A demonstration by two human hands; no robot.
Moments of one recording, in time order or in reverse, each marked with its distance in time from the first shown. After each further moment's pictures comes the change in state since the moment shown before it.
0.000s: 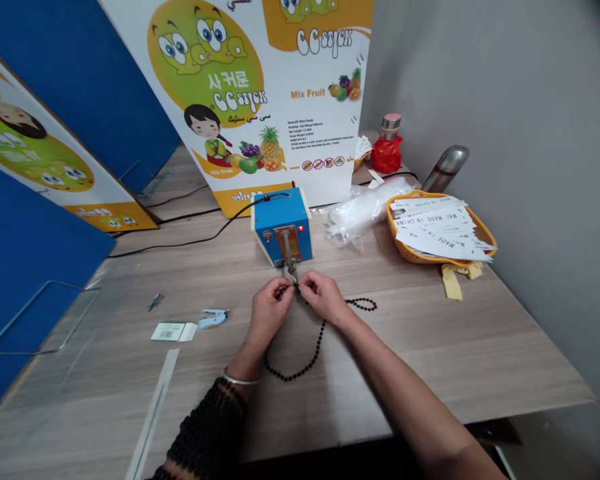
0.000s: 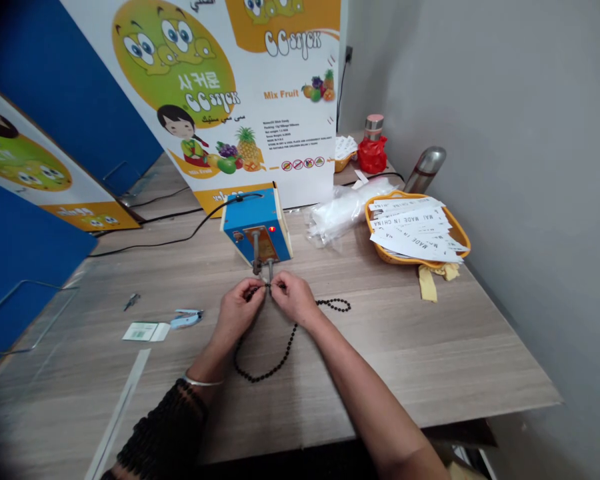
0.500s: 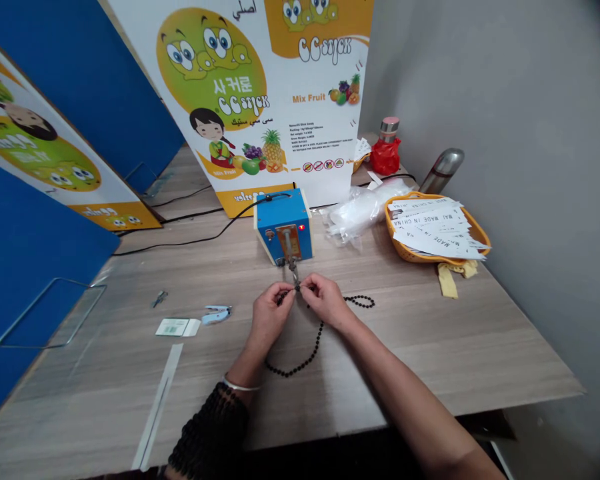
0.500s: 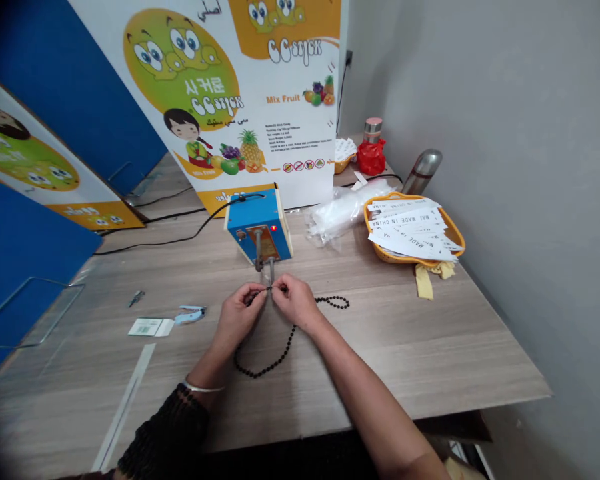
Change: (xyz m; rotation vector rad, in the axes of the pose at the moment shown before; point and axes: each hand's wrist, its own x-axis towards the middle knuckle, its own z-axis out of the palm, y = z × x) left_hand -0.017 0.010 -0.002 -0.114 -0.013 -0.097; right_hand -0.016 -0.011 -0.001 0.048 0.034 0.051
